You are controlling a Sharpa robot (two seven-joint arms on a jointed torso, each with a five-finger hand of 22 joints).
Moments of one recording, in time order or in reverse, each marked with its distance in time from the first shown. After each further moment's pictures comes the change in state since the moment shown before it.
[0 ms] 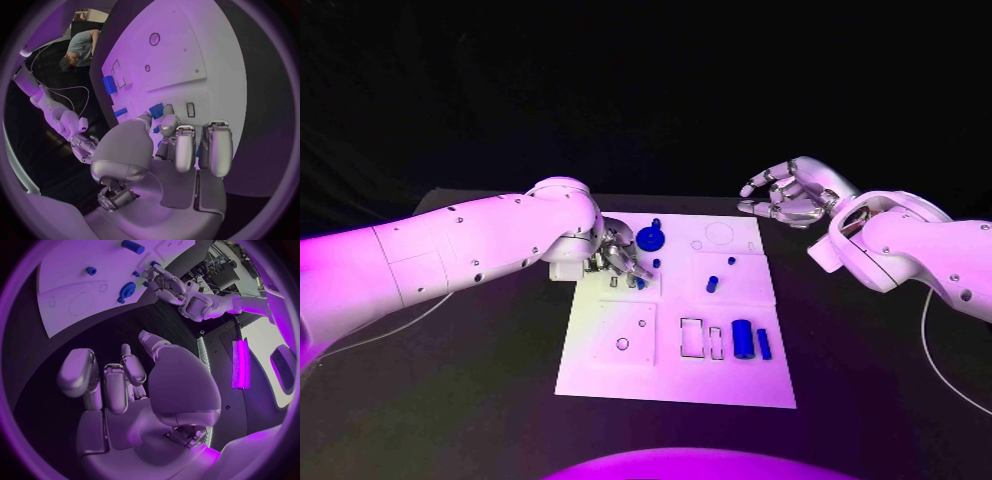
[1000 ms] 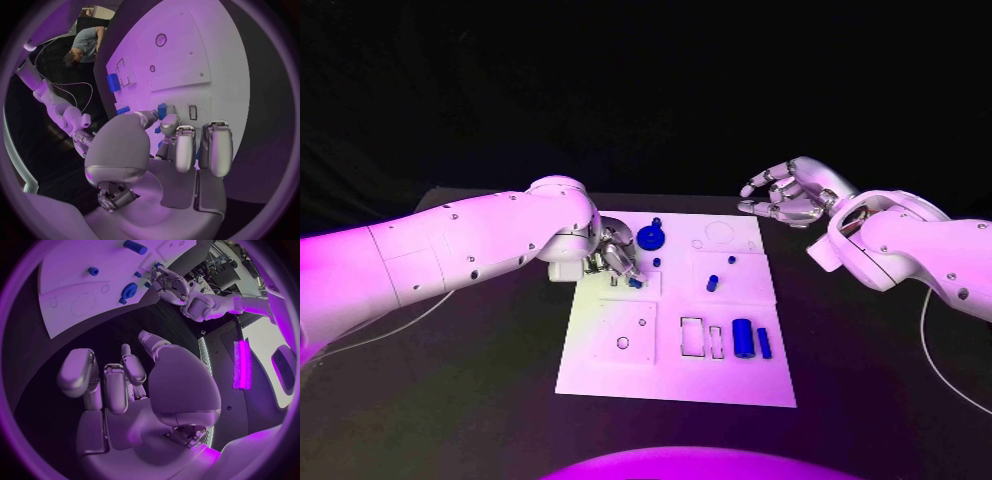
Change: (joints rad) left arm 0.000 -0.014 0.000 0.005 0.060 -0.012 0.003; left_hand 0.076 -0.133 0.509 -0.032 -0.003 0.007 -0.001 0.006 0.053 -0.009 -0.002 -0.020 -0.016 0.000 0.000 0.000 0.000 0.000 0.000 0.000 0.000 0.000; right arm -0.003 0.007 -0.001 -0.013 0.000 0.004 -0.008; right_hand 0.000 0.000 0.000 0.000 0.006 0.000 0.000 0.000 0.000 0.000 0.000 -0.004 -0.001 0.000 0.000 0.000 0.001 0.000 0.000 0.000 0.000 0.003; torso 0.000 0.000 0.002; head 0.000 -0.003
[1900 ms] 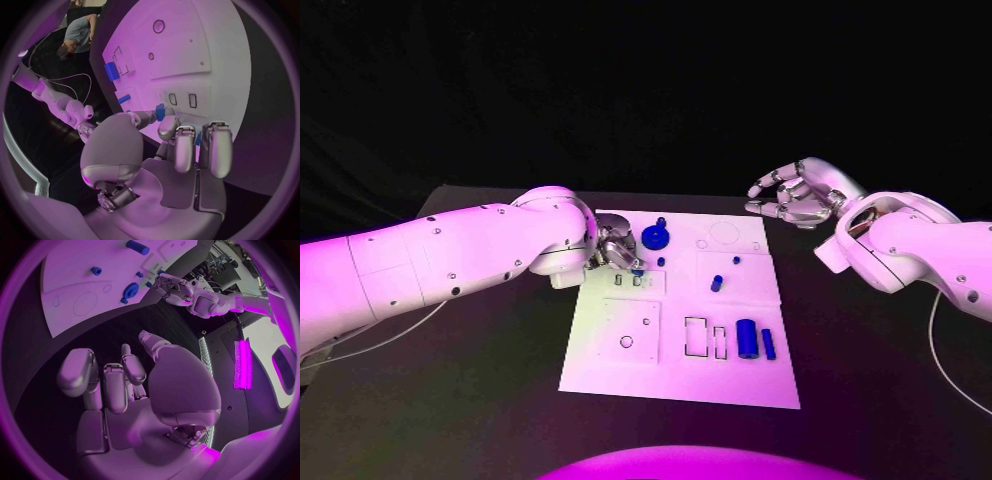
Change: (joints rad) left arm -0.021 -0.077 0.002 0.124 -0.077 -0.229 0.010; left_hand -0.112 -0.076 0.131 -0.048 0.115 0.013 -0.008 0.045 0.097 0.068 -0.021 0.036 0.050 0.001 -0.008 0.000 0.000 0.000 0.000 -0.008 0.000 0.000; right arm 0.000 -0.007 0.000 -0.003 0.000 0.001 -0.001; right_hand 0.000 0.000 -0.003 0.003 0.000 0.000 0.000 0.000 0.000 -0.004 0.004 -0.007 -0.008 -0.004 0.004 -0.004 0.000 0.000 -0.004 0.004 0.000 -0.006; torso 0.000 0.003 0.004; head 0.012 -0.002
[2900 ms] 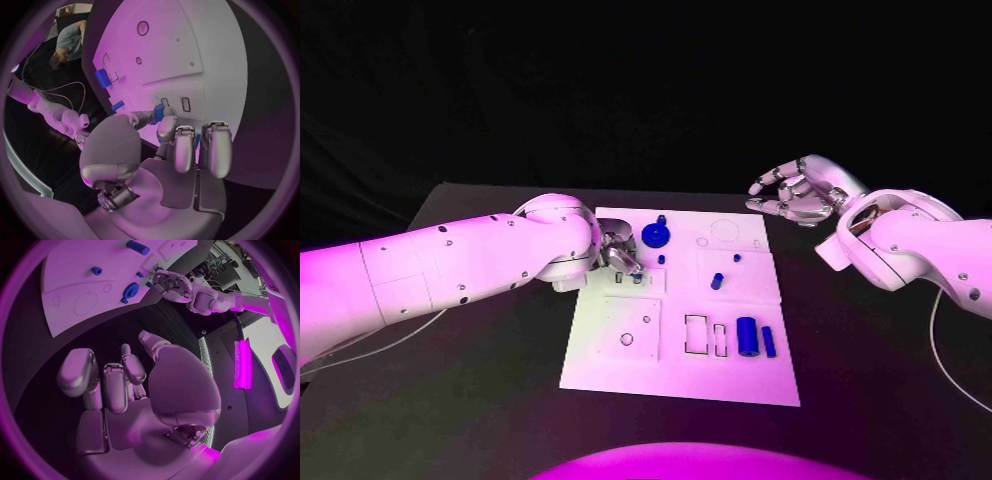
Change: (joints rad) left arm -0.026 0.013 -0.002 -0.007 -0.094 0.000 -0.001; left_hand -0.032 -0.008 0.000 0.000 0.047 0.016 -0.009 0.015 0.011 0.016 -0.009 0.008 0.009 -0.001 -0.006 0.000 0.000 0.000 0.000 -0.007 0.000 0.000; right arm 0.000 -0.001 0.000 0.000 0.000 0.000 0.001; right_hand 0.000 0.000 0.000 0.000 0.000 0.000 0.000 0.000 0.000 -0.004 0.004 -0.004 -0.003 0.000 0.000 0.000 0.000 0.000 0.000 0.000 0.000 -0.002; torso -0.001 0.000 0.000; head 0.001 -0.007
